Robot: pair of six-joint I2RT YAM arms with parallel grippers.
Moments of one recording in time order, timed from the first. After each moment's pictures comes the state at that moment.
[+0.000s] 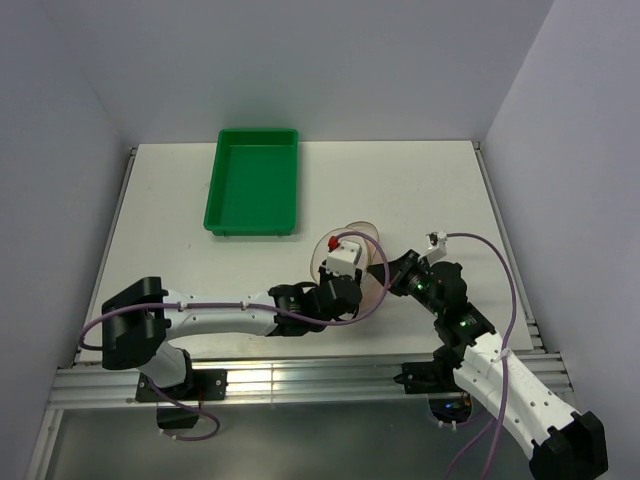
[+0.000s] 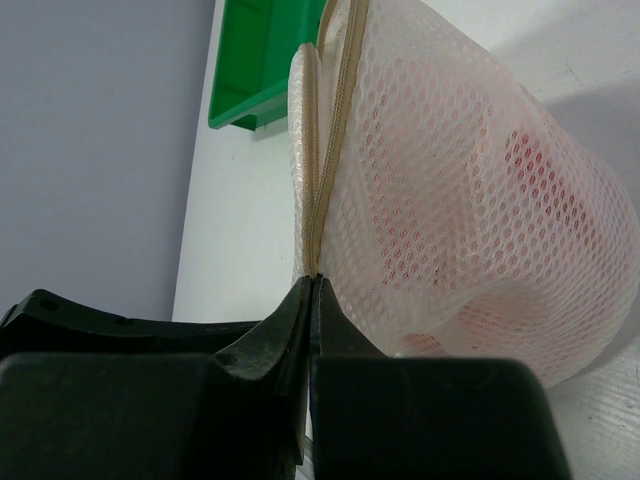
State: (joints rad) left arm -1.33 1.58 1.03 -0.10 -0.63 -0.69; right arm 0.43 0.54 0.24 0.03 -0.16 0.95
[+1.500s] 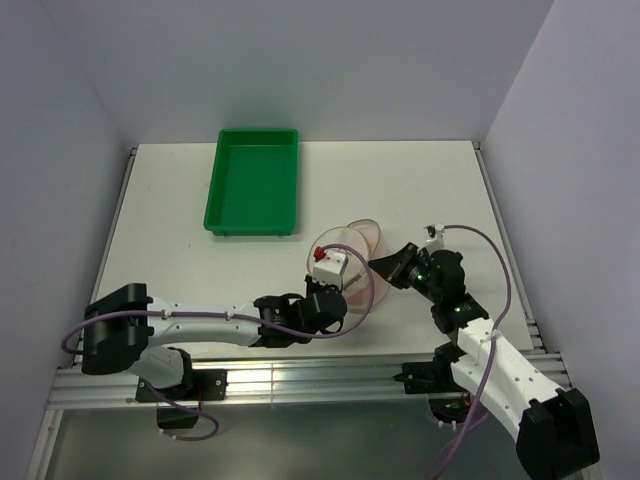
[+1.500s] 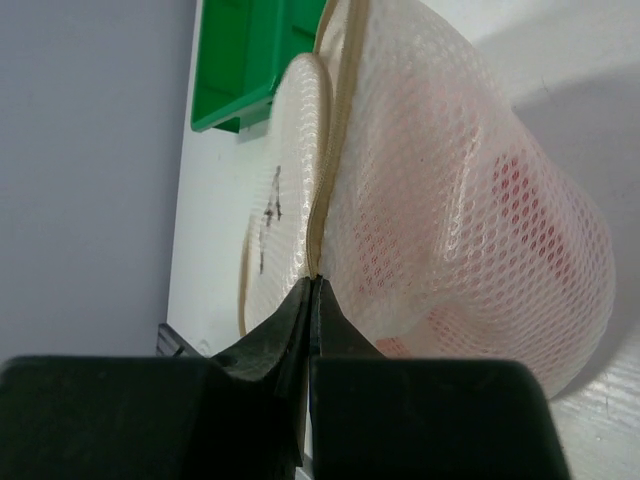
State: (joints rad) left arm -1.36 1.49 0.90 -0.03 -0.71 -0.68; right arm 0.32 0.72 0.25 0.15 -0.29 0.92
